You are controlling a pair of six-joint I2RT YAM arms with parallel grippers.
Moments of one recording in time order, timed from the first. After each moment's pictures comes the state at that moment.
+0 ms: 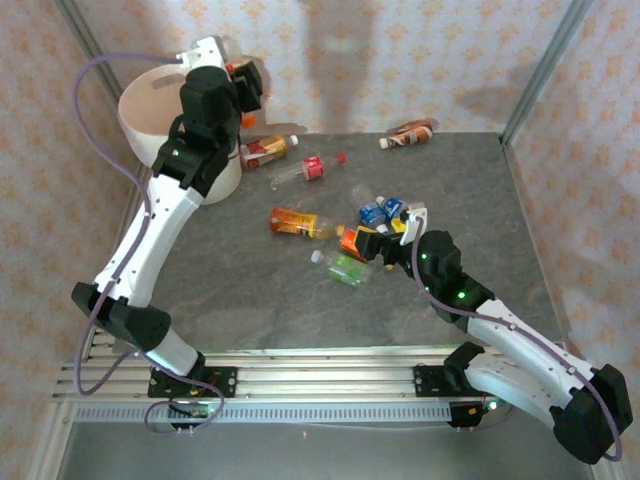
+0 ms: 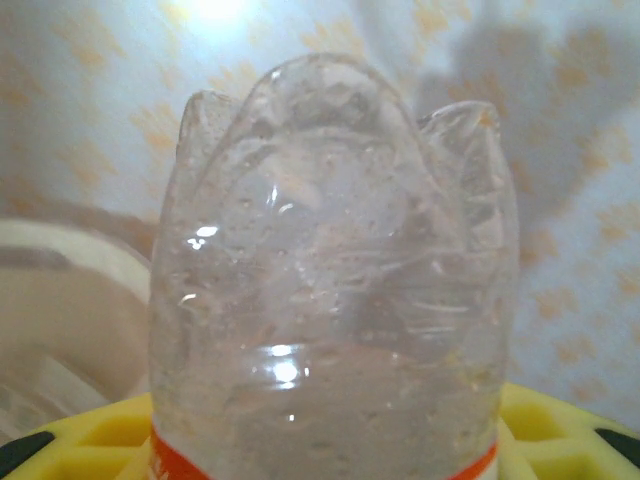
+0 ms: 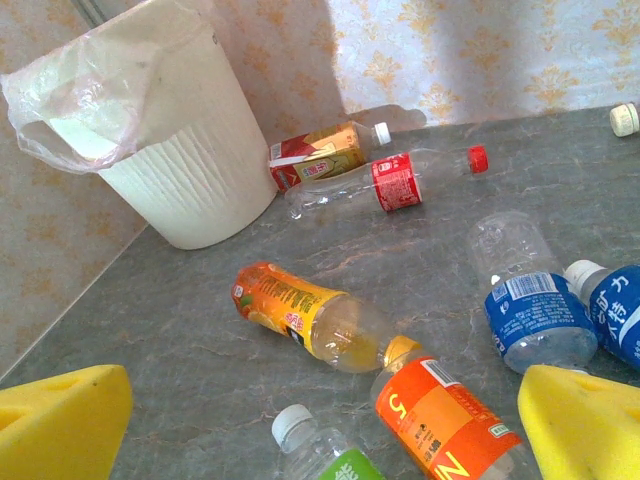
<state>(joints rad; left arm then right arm) -0.34 1.61 1.95 -0.41 -0.47 -0.35 0.62 0.86 0.56 0.07 0.04 0.39</state>
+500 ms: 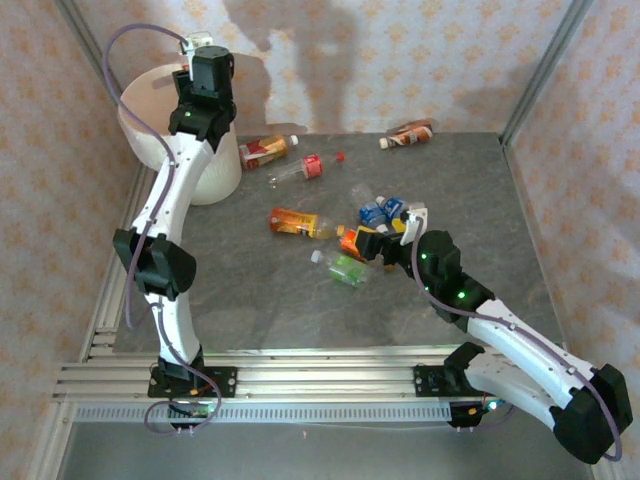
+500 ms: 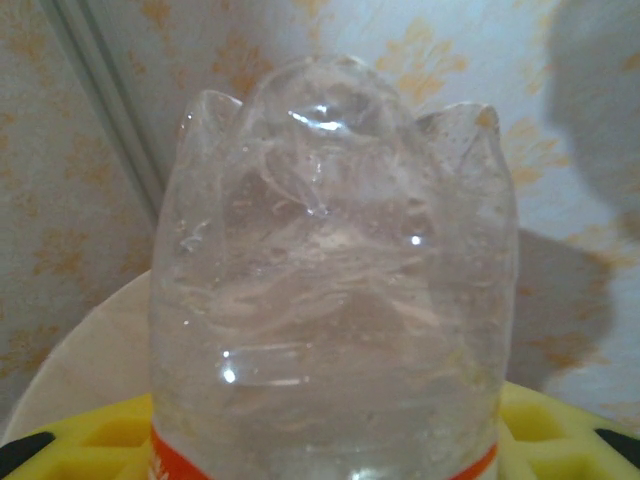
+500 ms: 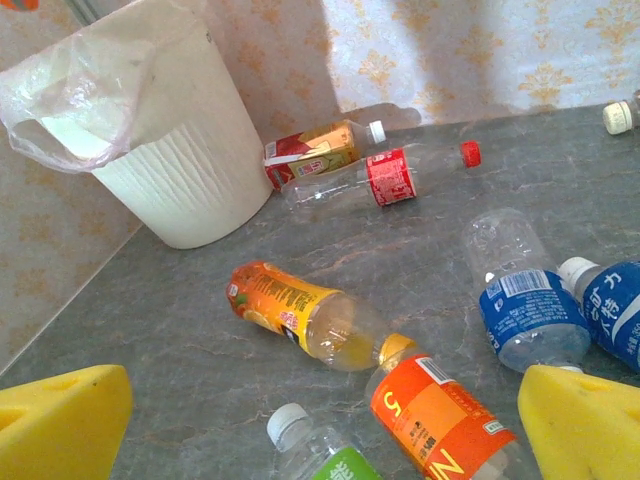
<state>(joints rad) -0.15 1.97 2.20 -0.52 -0.71 -0.05 0.62 0.86 0.56 0.06 0.05 0.39</state>
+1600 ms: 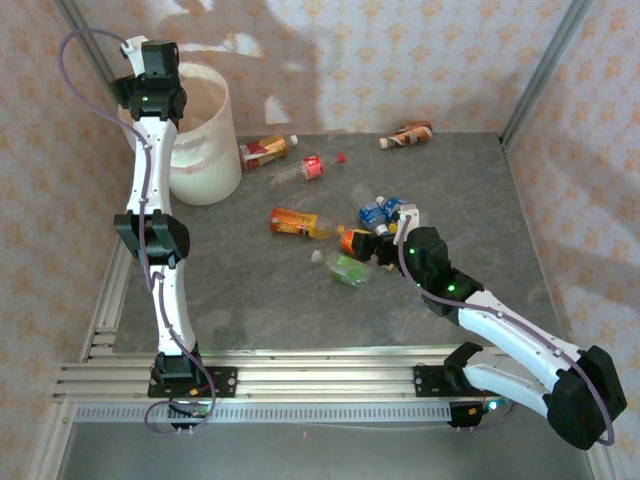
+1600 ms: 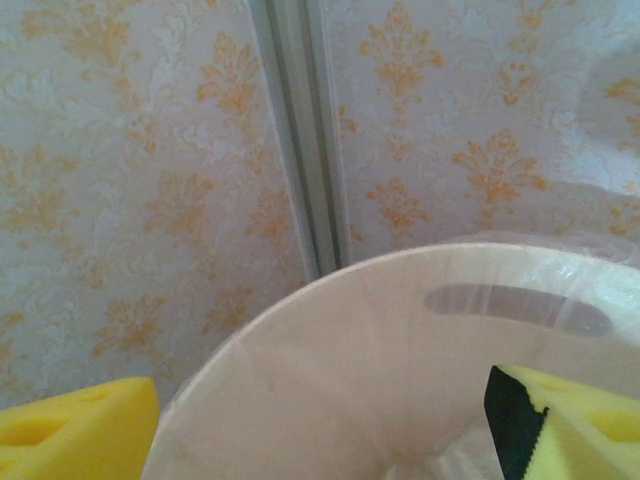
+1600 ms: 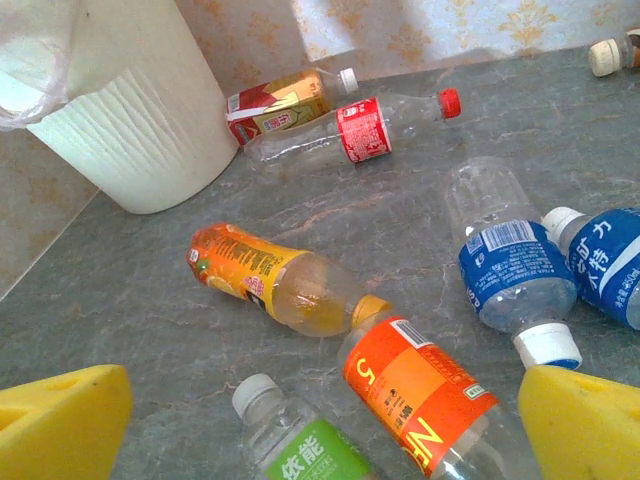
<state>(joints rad) 0.11 2.28 2.64 -0.78 -0.68 -0.18 0.62 0.96 0.57 0.05 0.07 0.41</state>
